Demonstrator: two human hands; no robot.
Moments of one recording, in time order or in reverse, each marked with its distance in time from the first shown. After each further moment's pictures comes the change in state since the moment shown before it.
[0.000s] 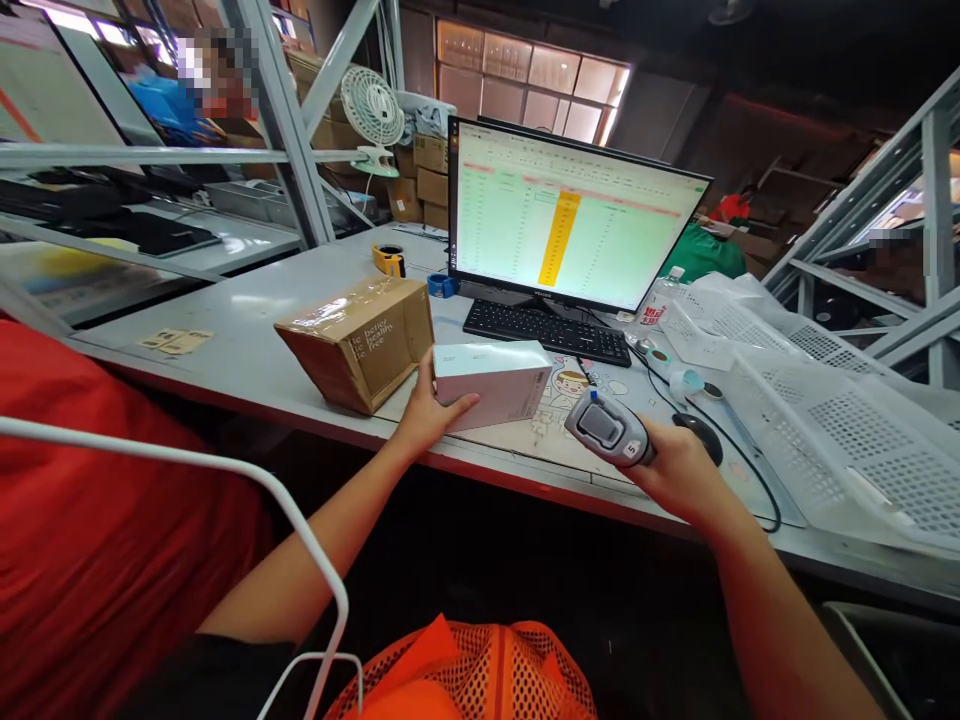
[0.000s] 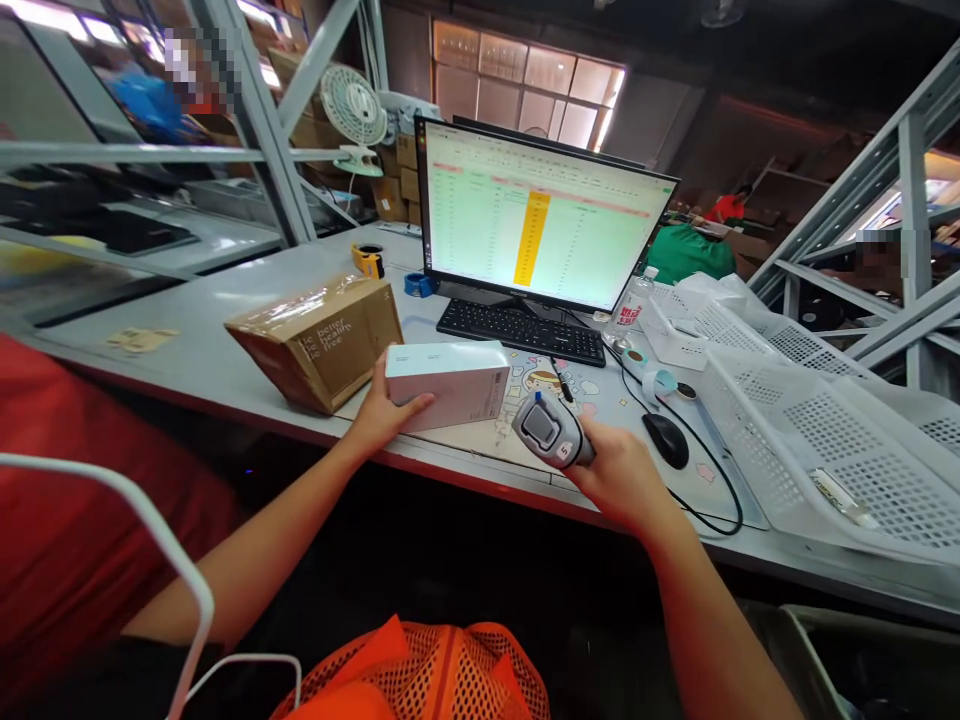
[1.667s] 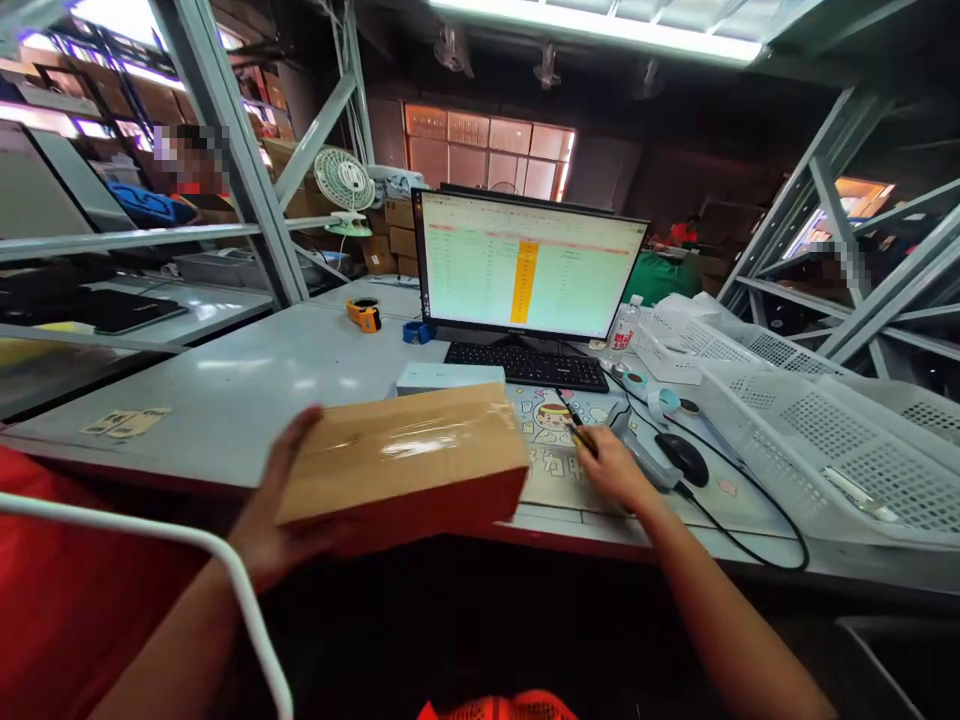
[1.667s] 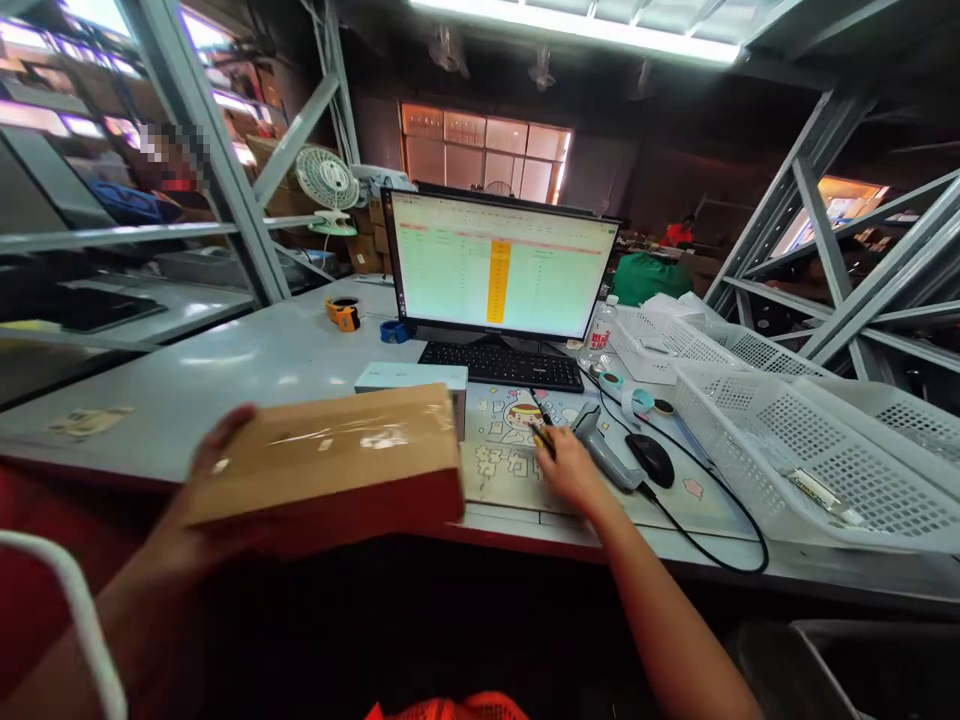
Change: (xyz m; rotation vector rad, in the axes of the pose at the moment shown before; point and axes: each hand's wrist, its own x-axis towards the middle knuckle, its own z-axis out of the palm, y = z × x) left_hand -0.038 0.020 -0.138 0.171 -0.056 0.198; right_hand 0.056 0.041 0.075 0.023 0.015 0.246
